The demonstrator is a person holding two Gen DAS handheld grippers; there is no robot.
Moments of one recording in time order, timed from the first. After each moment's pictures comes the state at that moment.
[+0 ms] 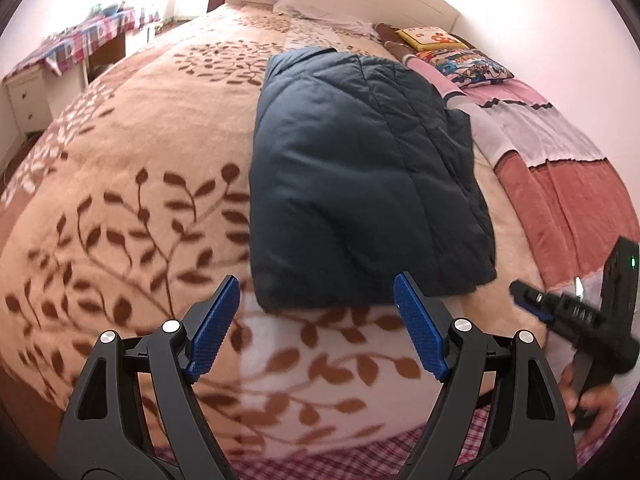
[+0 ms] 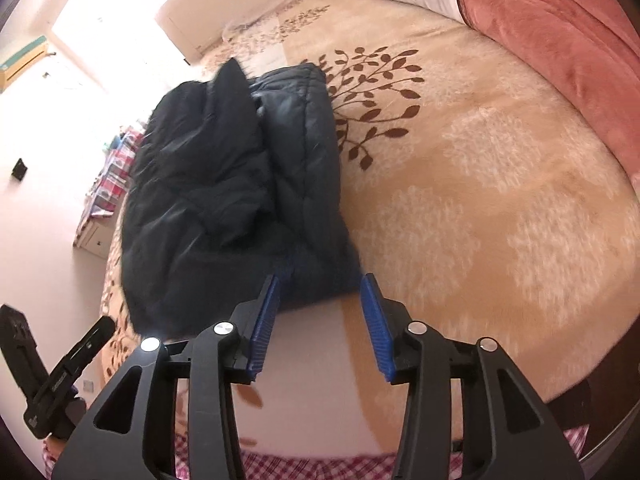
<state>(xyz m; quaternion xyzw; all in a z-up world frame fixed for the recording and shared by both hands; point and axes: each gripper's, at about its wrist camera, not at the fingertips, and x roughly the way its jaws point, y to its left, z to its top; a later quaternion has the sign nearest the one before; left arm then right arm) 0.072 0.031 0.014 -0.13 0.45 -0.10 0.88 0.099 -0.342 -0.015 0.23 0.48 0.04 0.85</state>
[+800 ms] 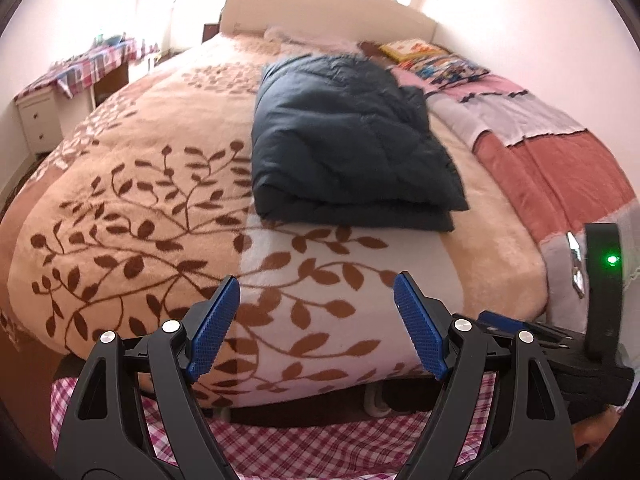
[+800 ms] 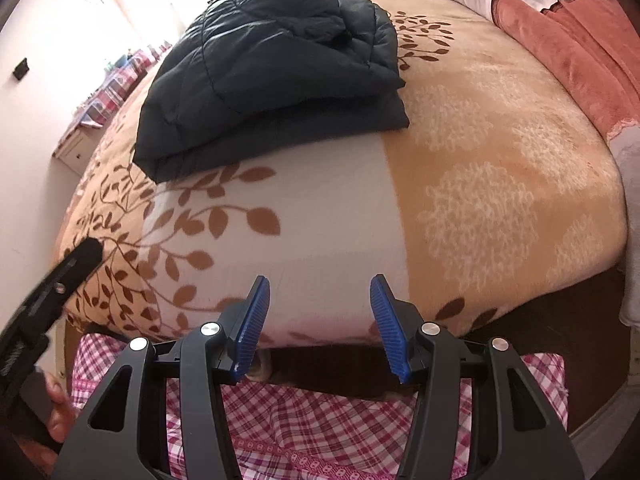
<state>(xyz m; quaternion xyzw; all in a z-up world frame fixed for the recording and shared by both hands) -0.042 0.023 0.009 -0.09 0.38 -0.10 0.91 -0.001 -0.251 -0.045 0.09 0.53 0.04 0.84</state>
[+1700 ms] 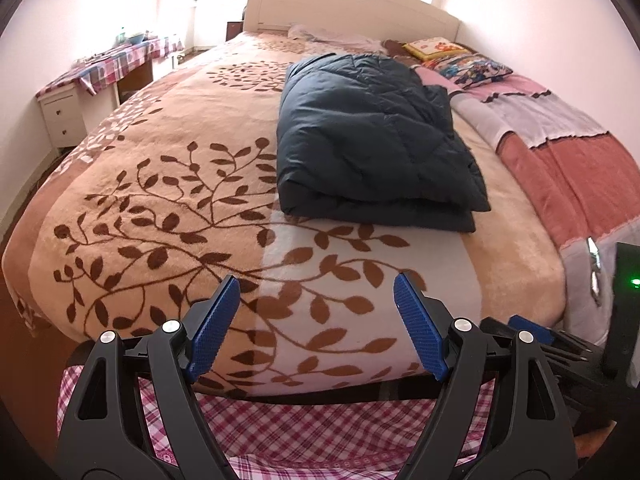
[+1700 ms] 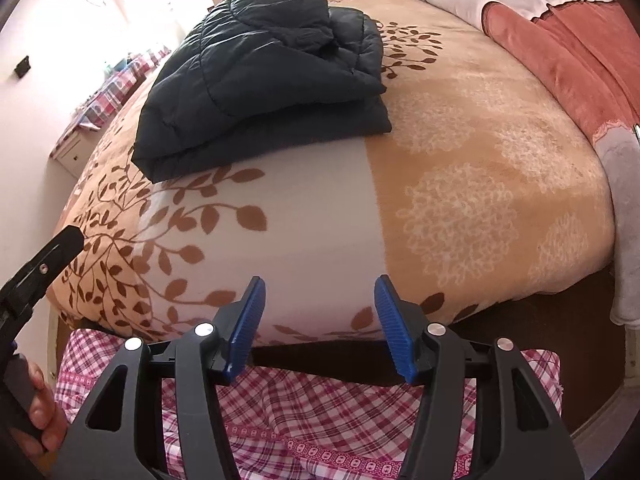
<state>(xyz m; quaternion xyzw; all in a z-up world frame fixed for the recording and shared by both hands) -0.042 0.020 0.006 -0.08 0.40 -0.04 0.91 -0.015 -0.265 -0.042 0.09 0.50 0.04 0.86</state>
